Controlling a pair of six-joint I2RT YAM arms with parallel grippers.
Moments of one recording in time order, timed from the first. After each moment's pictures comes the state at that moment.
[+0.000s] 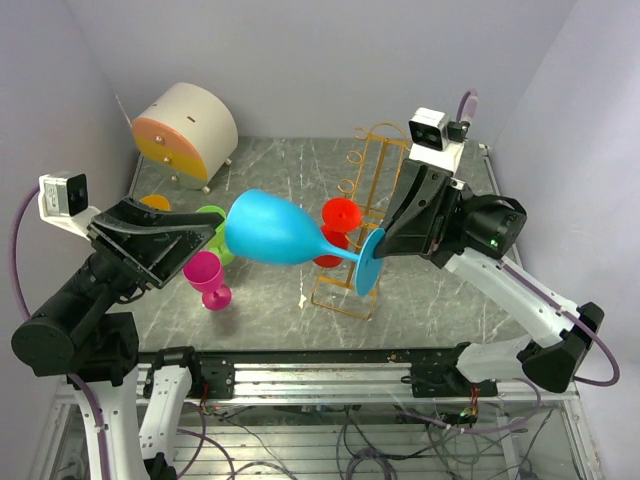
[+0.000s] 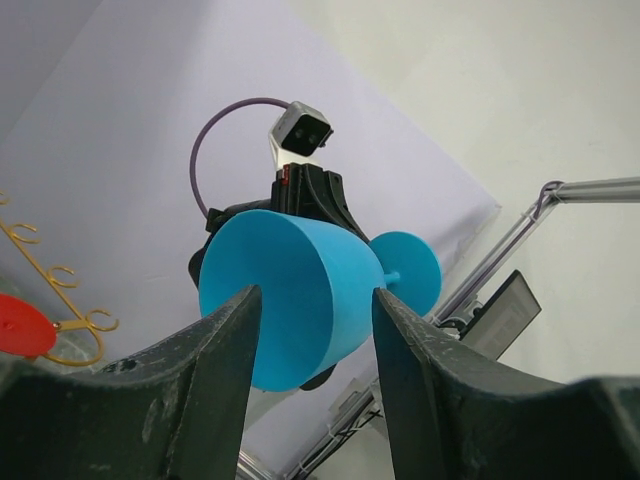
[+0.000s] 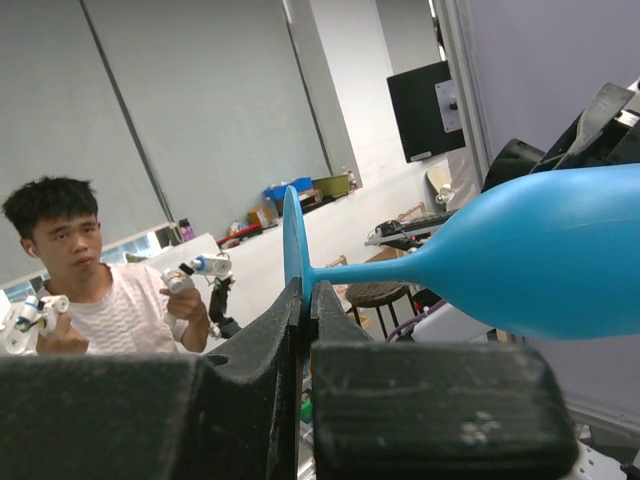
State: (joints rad) left arm 0.09 0.56 1.15 0.34 0.86 -1.63; right arm 0.79 1.30 1.36 1.35 -0.96 1.70
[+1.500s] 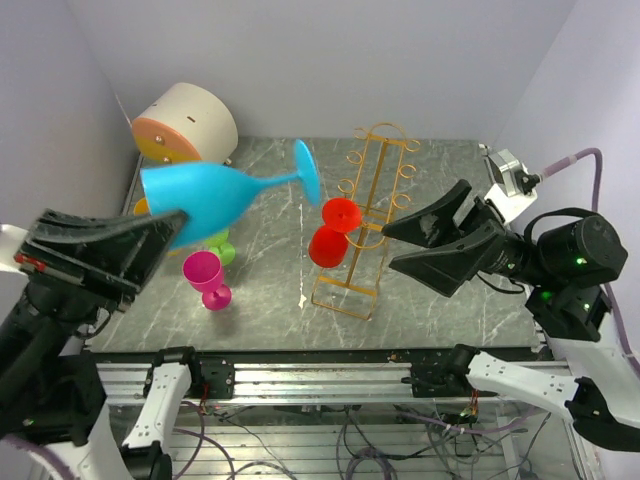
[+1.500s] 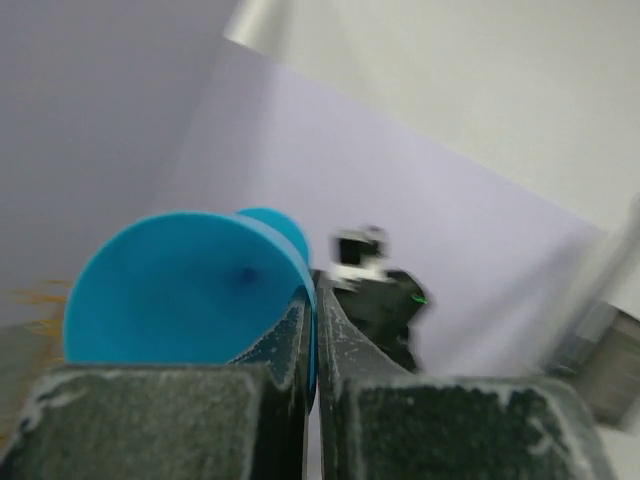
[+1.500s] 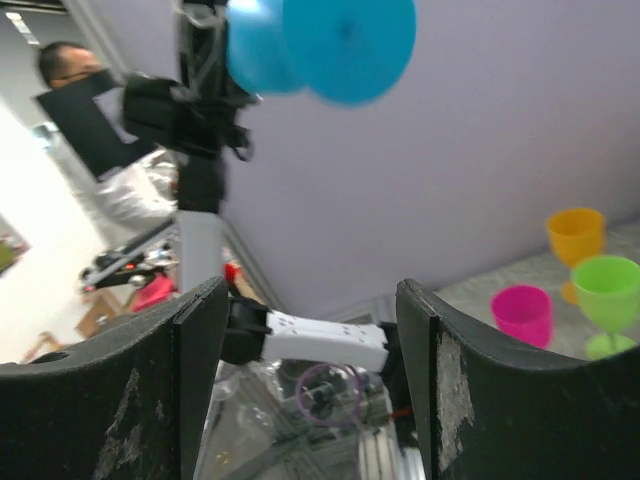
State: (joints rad) left arm 0.08 0.63 1.56 0.00 0.77 -1.35; right arm 0.89 0.83 1.38 -0.13 -0.53 0.64
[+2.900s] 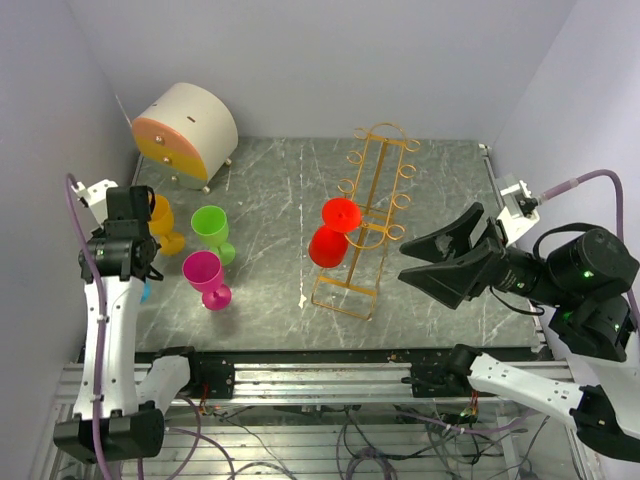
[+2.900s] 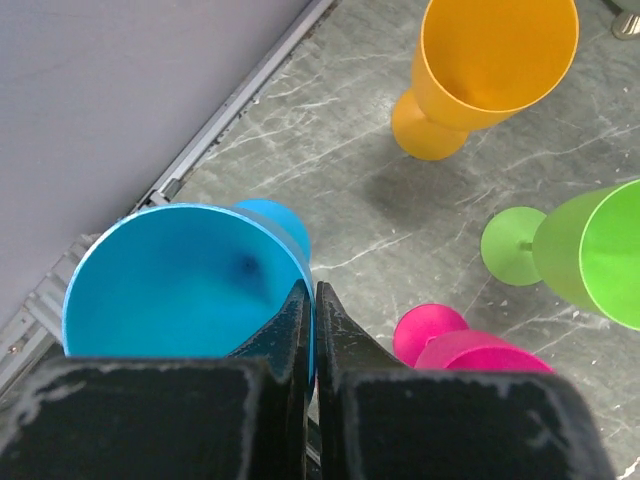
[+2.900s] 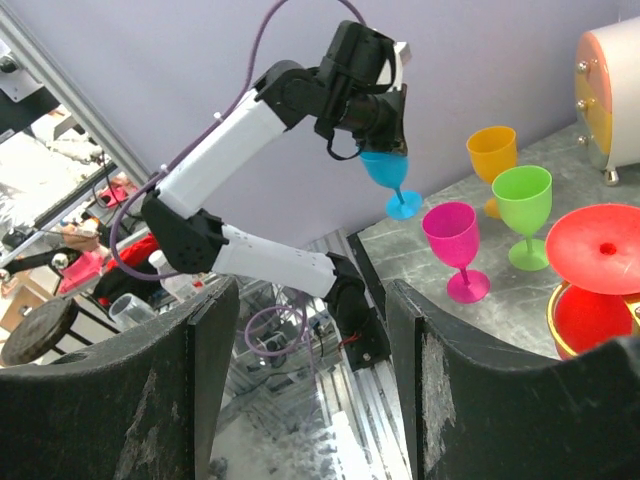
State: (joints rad) left arm 0.08 0.93 1.19 -1.08 -0.53 -0.43; right arm 0.89 0.73 1.40 -0.50 -0.39 0.48
